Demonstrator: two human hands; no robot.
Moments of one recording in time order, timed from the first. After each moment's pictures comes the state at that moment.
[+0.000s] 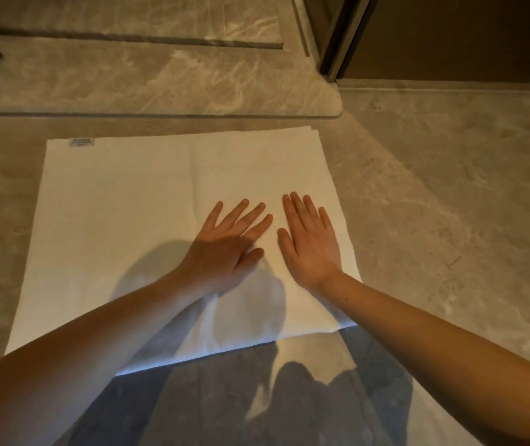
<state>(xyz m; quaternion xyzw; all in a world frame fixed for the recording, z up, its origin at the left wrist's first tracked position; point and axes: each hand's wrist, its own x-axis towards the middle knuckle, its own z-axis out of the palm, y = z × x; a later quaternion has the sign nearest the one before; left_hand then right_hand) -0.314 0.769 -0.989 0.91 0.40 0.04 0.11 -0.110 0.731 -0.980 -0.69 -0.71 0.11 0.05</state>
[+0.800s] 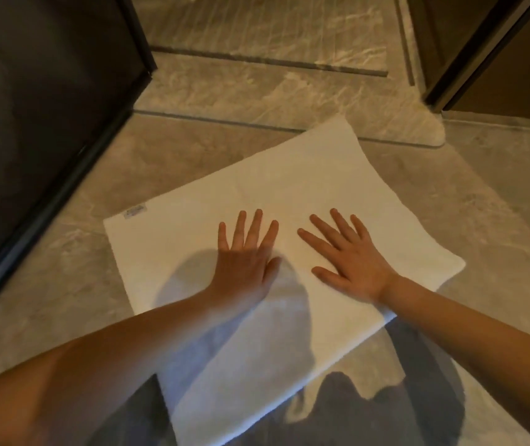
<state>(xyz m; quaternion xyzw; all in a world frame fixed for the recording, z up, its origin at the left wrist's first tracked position) -0.402 0.726 -0.989 0.79 0.60 0.01 0.10 -0.152 0.761 -0.973 -0.45 -0.89 0.09 -0.08</state>
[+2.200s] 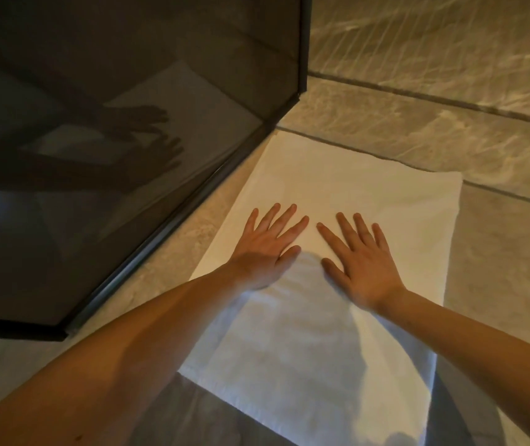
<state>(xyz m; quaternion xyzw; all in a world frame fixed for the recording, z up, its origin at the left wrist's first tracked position) -0.576 0.760 -0.982 0.75 0.65 0.01 0.09 -0.346 0.811 -0.984 -0.43 -0.90 0.08 -0.01</state>
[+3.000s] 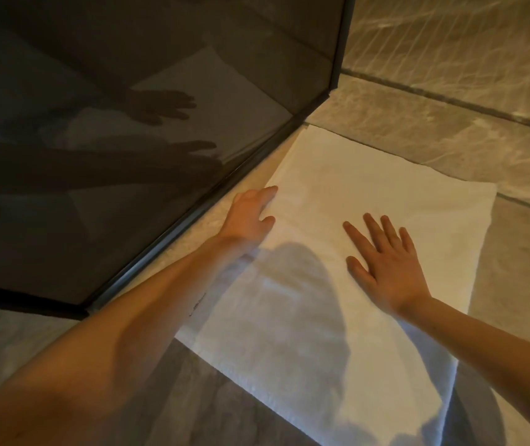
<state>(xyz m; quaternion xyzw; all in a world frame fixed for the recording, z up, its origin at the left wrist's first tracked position) -0.636 0.766 -0.954 0.56 0.76 0.23 0.26 -0.345 0.813 -0.984 -0.44 -0.89 0.08 -0.01</state>
